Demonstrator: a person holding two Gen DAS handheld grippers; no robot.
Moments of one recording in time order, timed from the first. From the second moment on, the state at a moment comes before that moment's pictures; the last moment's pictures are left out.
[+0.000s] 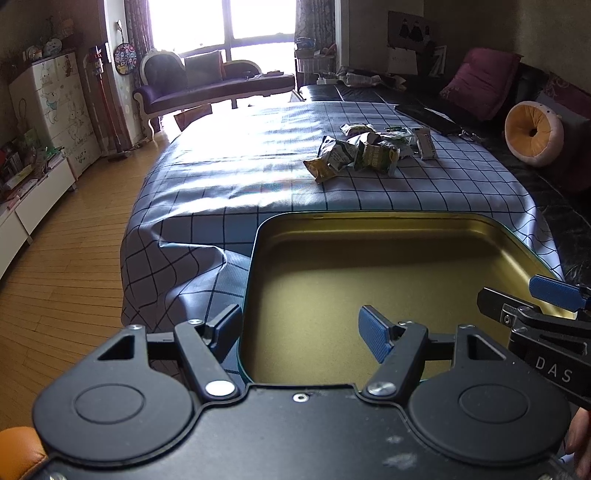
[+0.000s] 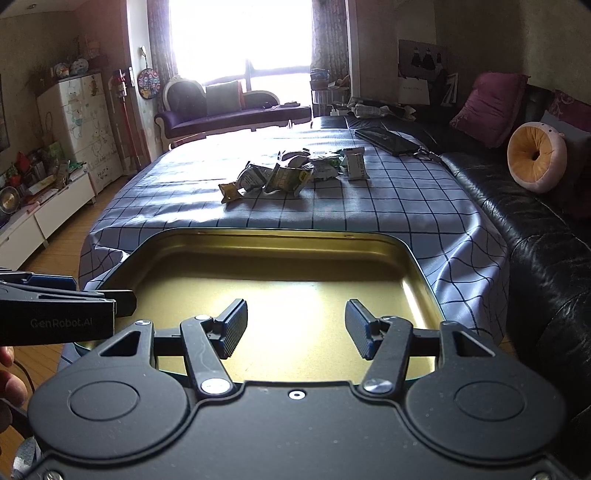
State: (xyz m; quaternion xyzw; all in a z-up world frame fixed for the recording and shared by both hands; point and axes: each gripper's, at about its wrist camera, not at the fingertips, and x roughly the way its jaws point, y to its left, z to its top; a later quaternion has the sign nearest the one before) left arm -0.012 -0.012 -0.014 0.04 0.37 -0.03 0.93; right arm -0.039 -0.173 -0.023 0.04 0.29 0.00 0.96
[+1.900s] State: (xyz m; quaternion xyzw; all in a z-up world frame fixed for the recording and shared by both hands) left arm 0.107 -0.032 -0.001 0.05 0.38 -0.02 0.92; right arm 0.066 -0.220 0.004 0.10 0.33 0.02 0.94
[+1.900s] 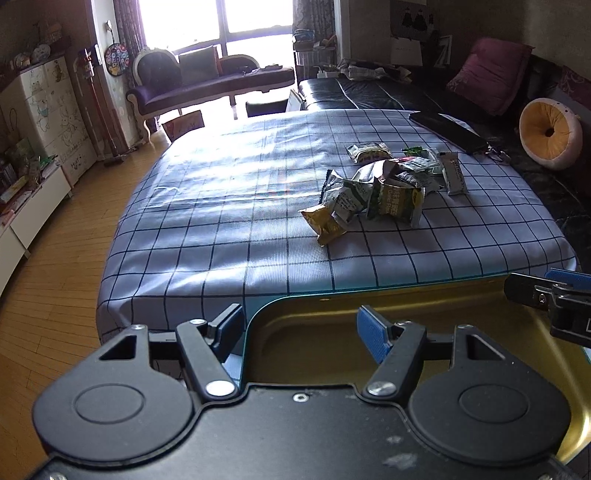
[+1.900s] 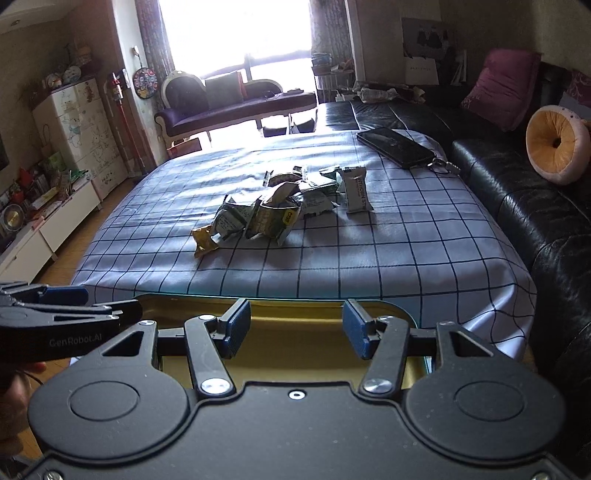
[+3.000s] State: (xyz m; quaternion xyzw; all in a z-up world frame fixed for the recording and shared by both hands) left arm 0.258 -0.050 -0.035 0.00 0.45 -0.01 0.89; right arm 0.181 -0.259 -0.011 0.08 0.35 -0.01 0.93
